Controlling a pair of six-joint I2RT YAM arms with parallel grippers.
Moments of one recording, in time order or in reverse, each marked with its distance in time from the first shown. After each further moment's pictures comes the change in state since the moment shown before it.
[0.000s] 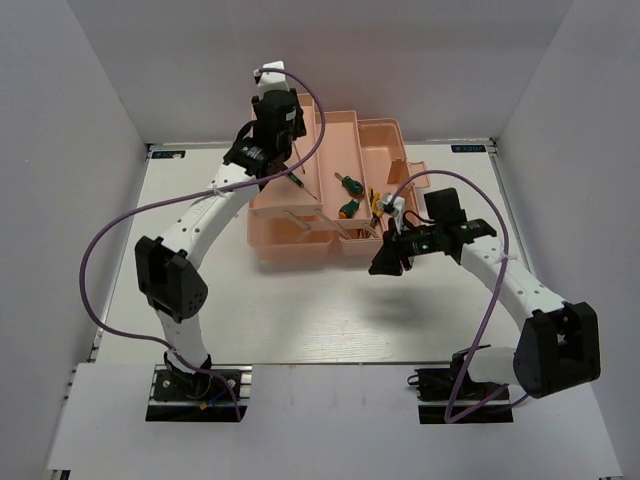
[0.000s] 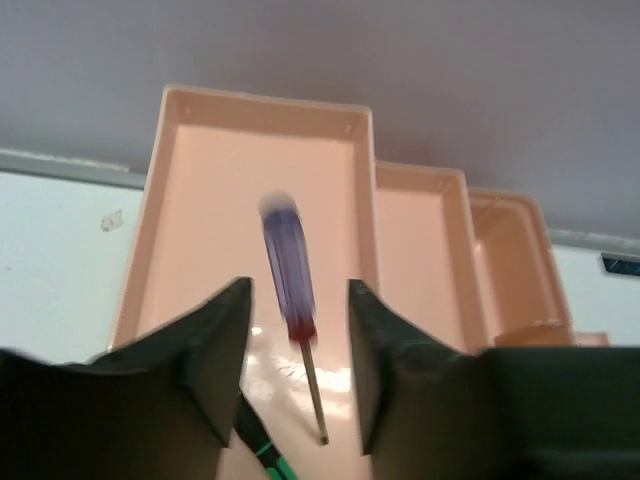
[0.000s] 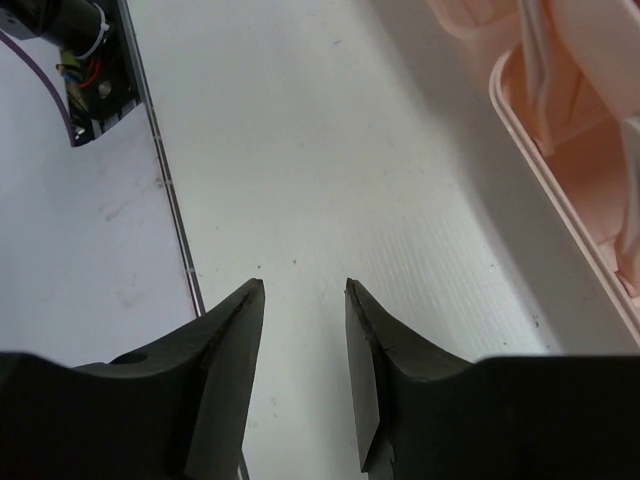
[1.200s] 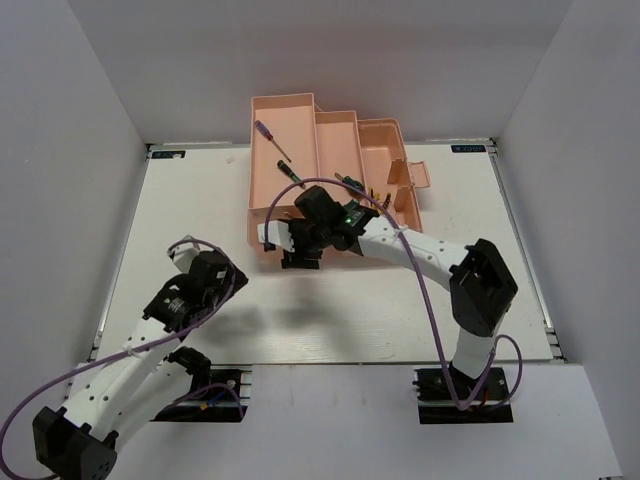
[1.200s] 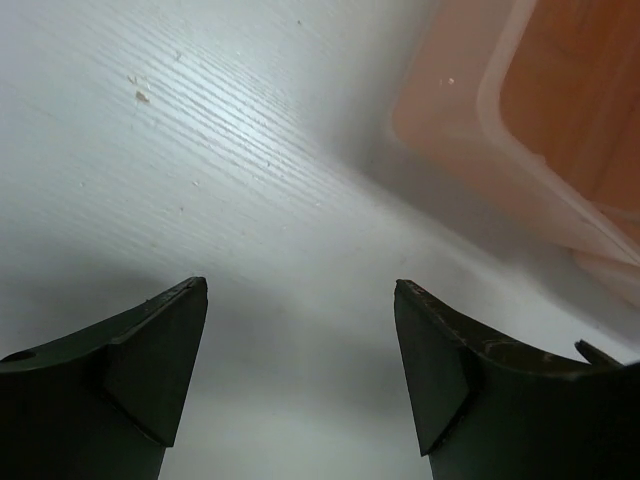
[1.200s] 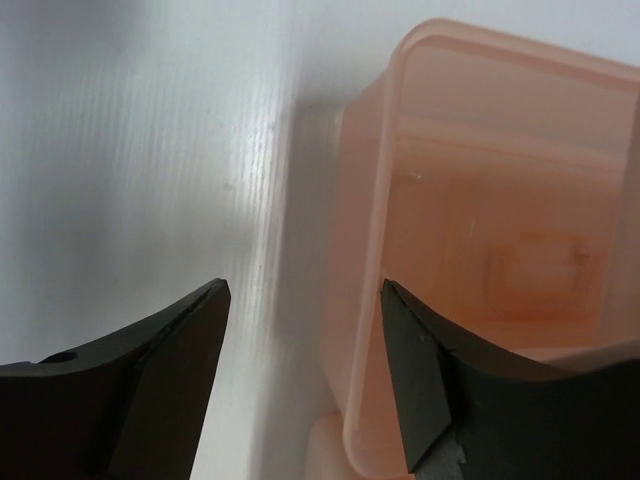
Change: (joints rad) left arm 0.054 -1.095 -1.302 -0.426 0.140 -0.695; right arm 0.596 0.497 0.518 0.075 0.576 -0.465
